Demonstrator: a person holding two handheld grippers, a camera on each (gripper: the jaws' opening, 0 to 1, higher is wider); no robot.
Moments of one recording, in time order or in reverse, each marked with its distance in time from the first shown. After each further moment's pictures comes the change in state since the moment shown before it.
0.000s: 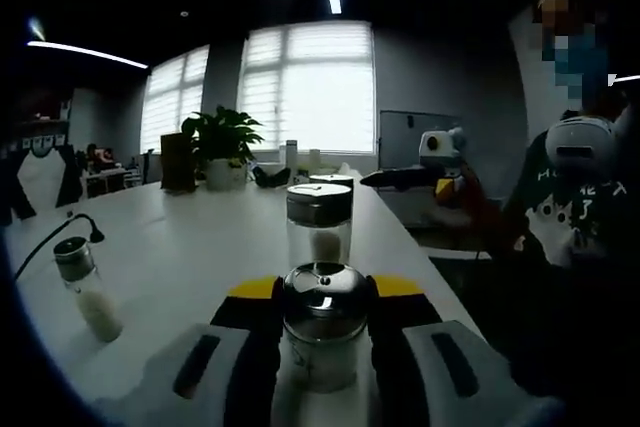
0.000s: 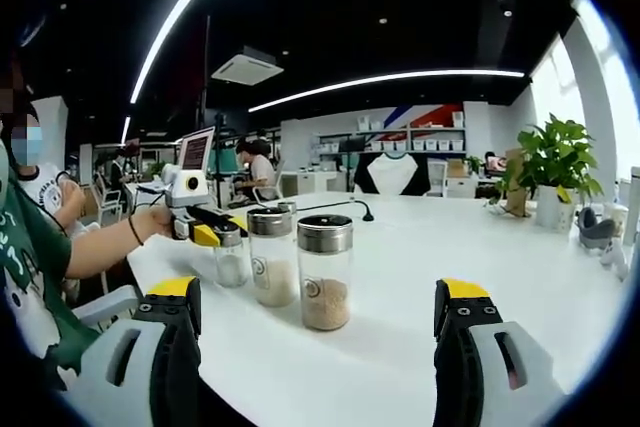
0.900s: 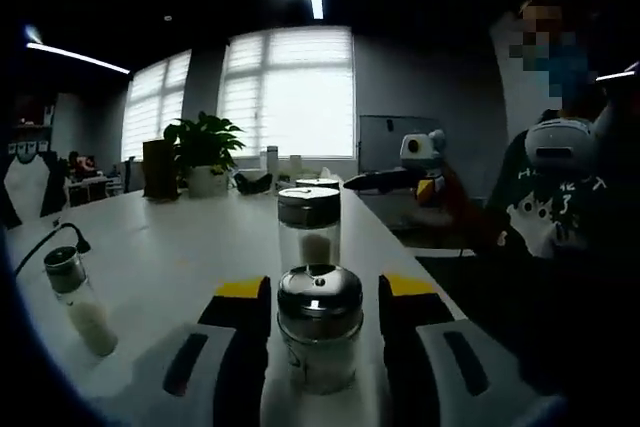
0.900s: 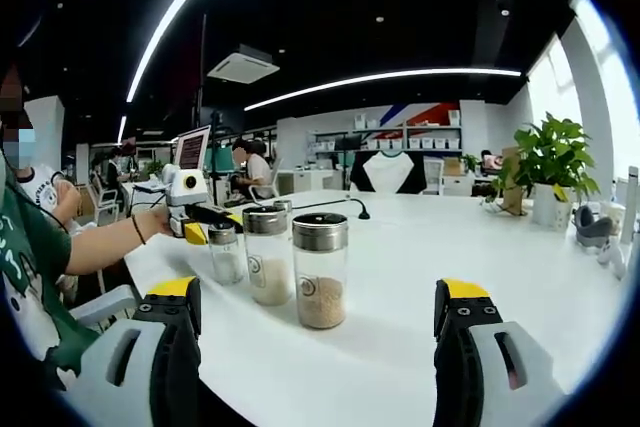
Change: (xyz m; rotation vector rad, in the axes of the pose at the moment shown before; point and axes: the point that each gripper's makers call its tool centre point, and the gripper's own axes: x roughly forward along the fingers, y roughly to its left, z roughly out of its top) left arm -0.010 -0.006 0.003 0.029 -0.024 -0.118; right arm 0.002 -0.001 -0.001 0.002 0.009 -0.014
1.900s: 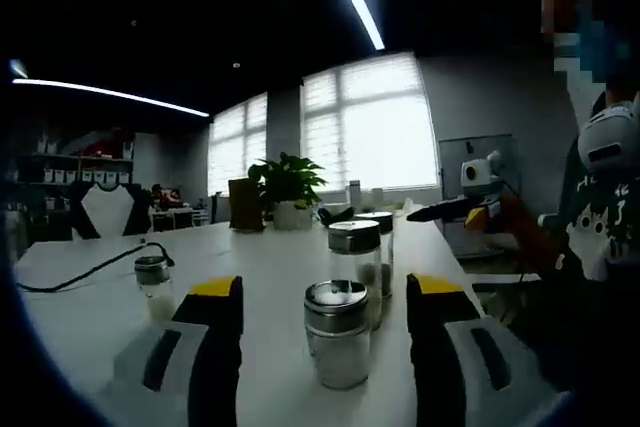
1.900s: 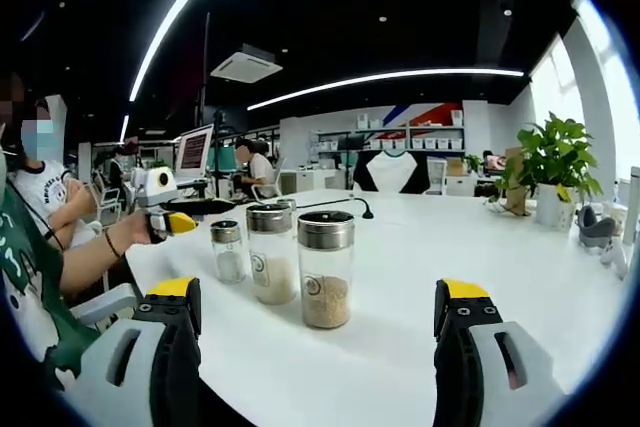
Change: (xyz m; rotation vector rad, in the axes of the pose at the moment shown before) left arm -0.038 0.008 0.020 0.074 -0.140 0.420; right arm 0.003 0.004 -0.002 -0.005 0.001 0.012
